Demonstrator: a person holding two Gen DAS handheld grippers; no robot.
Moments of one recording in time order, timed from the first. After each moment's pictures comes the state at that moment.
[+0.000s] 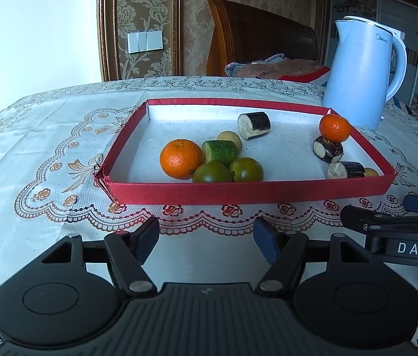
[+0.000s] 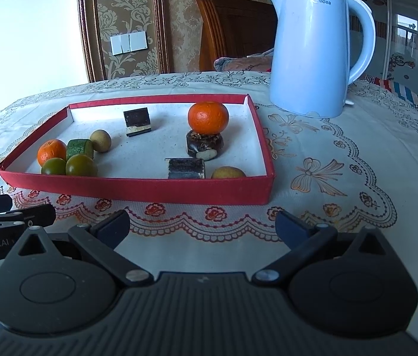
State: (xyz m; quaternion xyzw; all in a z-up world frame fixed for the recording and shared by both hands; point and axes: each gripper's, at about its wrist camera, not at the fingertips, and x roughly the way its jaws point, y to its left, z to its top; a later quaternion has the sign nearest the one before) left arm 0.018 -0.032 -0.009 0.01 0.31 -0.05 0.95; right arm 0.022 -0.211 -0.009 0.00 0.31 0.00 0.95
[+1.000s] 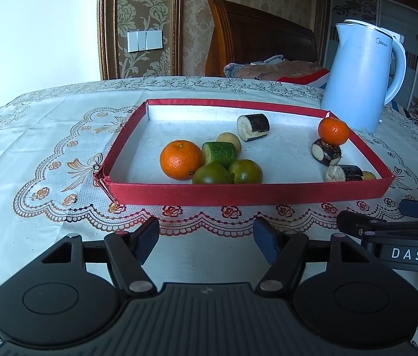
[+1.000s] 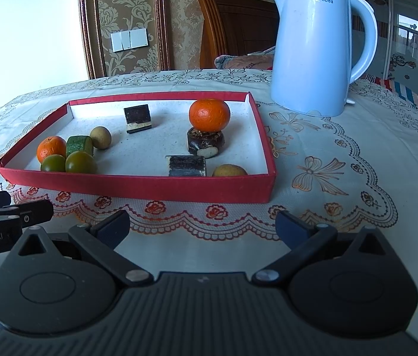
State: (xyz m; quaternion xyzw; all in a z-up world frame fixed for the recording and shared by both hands) left arm 0.018 -0.030 -0.006 0.00 0.31 -0.06 0.95; right arm 0.023 -0.210 -0.010 0.00 0.31 0.00 0.95
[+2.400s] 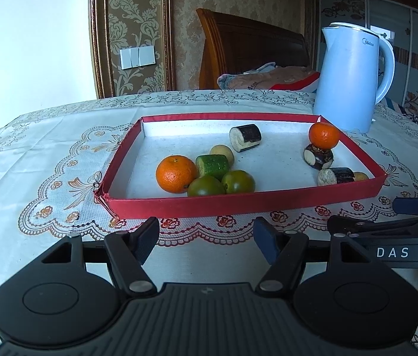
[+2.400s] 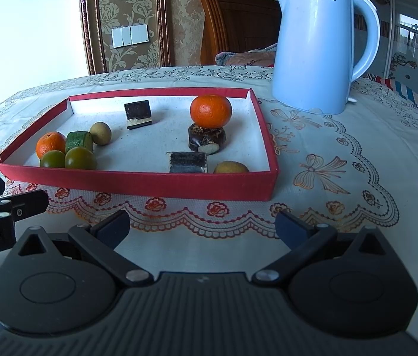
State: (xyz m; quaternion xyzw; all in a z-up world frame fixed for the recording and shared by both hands) left arm 0.010 -0.037 0.000 0.03 0.29 -0.06 0.96; right arm 0.024 -0.209 -0.013 -0.01 0.32 0.00 0.95
